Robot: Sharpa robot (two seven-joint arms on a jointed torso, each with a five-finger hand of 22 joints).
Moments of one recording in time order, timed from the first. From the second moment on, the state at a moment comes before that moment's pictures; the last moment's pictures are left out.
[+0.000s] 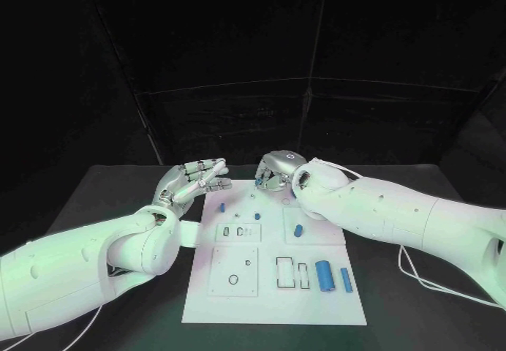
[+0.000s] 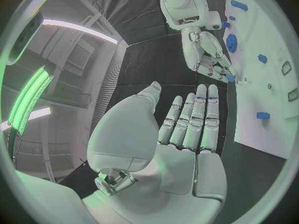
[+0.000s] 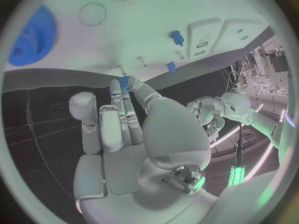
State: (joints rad) left arm 1.15 -0.87 -0.04 1.64 0.01 -0.50 0.53; left_hand 1.30 -0.04 0.18 0.22 0.04 0.77 0.20 0.13 0.07 0.85 0.20 0.13 0.06 0.95 0.16 0.21 0.12 0.17 0.80 0.27 0.31 0.15; right arm 1.26 -0.37 -0.08 0.99 -1.55 -0.36 -0.06; right_hand 1.24 0.05 0.30 -0.19 0.19 1.10 0.14 0.09 0.07 1.25 0.07 0.08 0.09 1.47 0.00 1.38 1.17 0.14 1.22 0.10 1.25 0.93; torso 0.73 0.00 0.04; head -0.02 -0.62
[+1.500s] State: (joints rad) left arm 1.17 -0.87 -0.04 1.65 0.00 -0.50 0.53; left_hand 1.30 -0.04 0.18 0.22 0.04 0.77 0.20 0.13 0.07 0.85 0.20 0.13 0.06 0.95 0.16 0.21 0.12 0.17 0.80 0.27 0.31 0.15; right arm 1.26 -0.30 -0.08 0.89 -1.56 -0.28 -0.07; right_hand 1.21 -0.02 0.30 -0.13 0.17 0.96 0.18 0.06 0.06 1.12 0.11 0.06 0.07 1.47 0.02 1.36 1.12 0.14 1.17 0.13 1.23 0.88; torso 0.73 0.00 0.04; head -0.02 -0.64
